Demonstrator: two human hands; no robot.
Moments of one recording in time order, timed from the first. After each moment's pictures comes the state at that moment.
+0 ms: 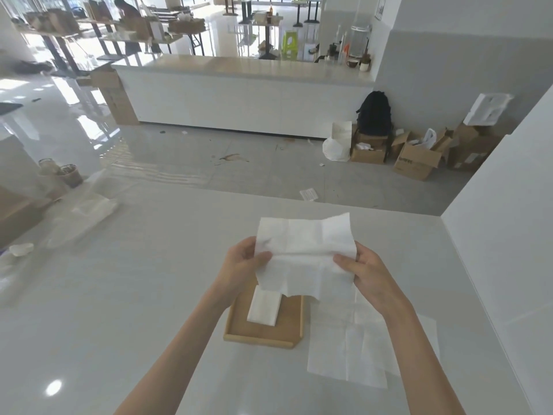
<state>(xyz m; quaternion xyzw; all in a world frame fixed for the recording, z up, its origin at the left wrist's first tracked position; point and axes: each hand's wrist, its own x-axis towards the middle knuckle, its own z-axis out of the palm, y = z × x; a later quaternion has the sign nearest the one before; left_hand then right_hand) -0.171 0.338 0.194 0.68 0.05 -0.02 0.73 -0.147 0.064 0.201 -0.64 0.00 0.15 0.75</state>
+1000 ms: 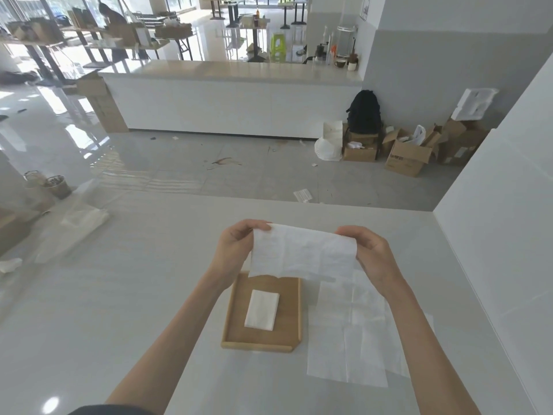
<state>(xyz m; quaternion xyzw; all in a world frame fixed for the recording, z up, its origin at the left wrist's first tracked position) -0.143 0.333 0.227 0.66 -0.01 0.02 0.75 -0.128 0.048 0.210 -0.69 -0.03 0.02 0.72</state>
